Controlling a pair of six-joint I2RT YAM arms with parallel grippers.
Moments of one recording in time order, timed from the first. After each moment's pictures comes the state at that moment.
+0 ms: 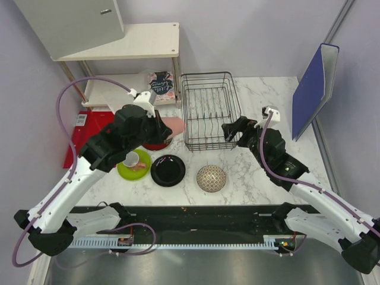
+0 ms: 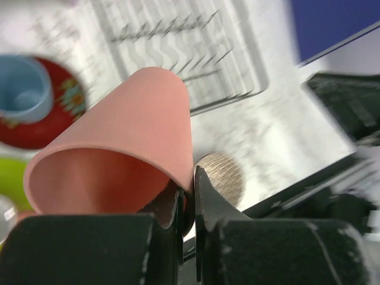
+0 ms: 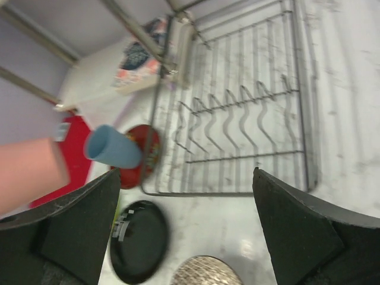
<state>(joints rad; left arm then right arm) -0.72 1.04 1.31 -0.68 -0.10 -0.56 0.68 0.89 0.77 -0.02 0.33 0.66</state>
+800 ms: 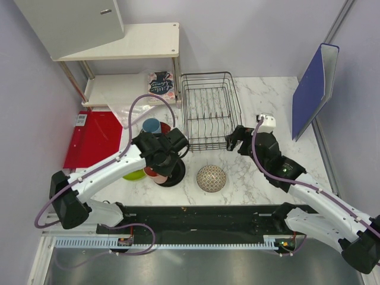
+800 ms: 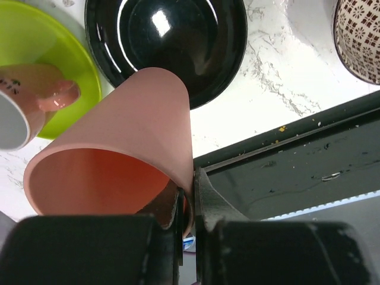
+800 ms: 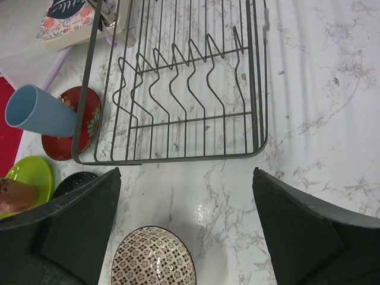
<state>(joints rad) -0.89 1.31 1.21 -1.19 -0.19 -0.40 0.68 0.89 0.72 -0.21 0.41 0.58</state>
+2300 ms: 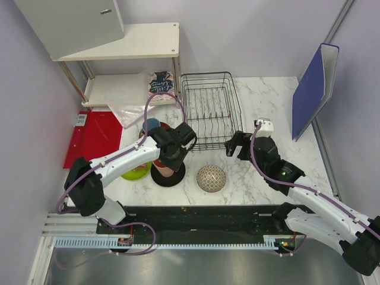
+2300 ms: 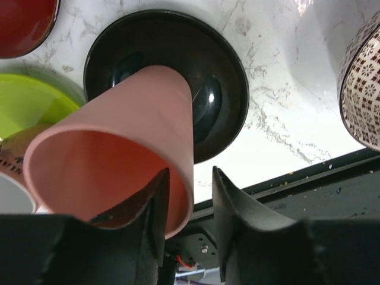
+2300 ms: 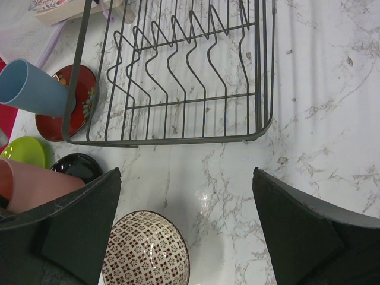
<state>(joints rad) -0.84 1.52 1.22 -1.01 -0.19 -0.28 0.68 0.87 0.64 -0.19 0.35 0.58</state>
